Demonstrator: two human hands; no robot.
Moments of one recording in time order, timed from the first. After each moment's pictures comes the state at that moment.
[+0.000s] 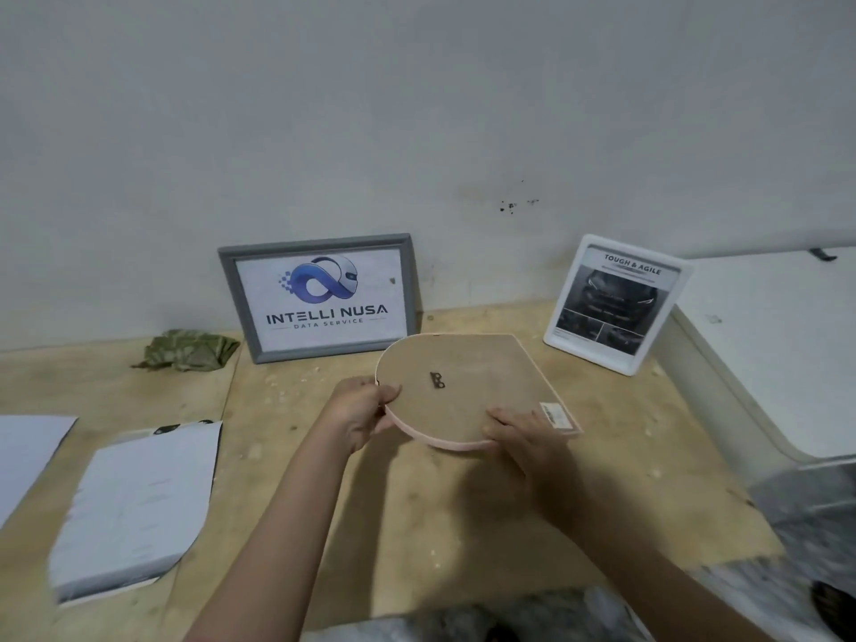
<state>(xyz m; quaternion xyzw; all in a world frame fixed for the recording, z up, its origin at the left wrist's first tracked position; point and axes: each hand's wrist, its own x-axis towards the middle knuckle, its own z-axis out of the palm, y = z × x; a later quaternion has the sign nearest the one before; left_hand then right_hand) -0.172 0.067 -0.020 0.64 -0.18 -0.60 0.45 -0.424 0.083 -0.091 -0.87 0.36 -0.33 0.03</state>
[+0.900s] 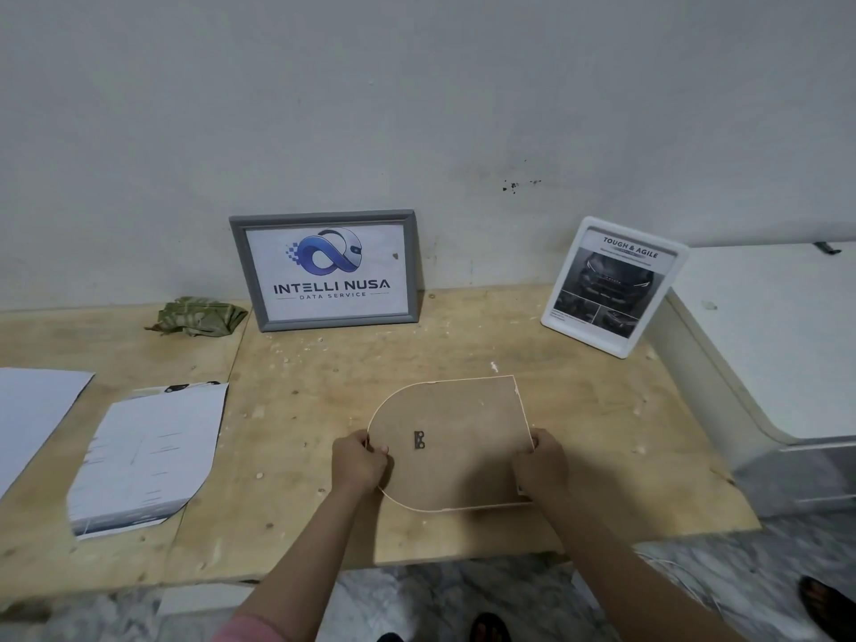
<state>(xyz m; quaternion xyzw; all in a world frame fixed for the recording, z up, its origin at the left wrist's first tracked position) -0.189 0.150 -0.134 0.82 -0.34 -0.36 0.29 -0.429 0.108 -0.132 -0.49 0.74 -0.25 0.39</state>
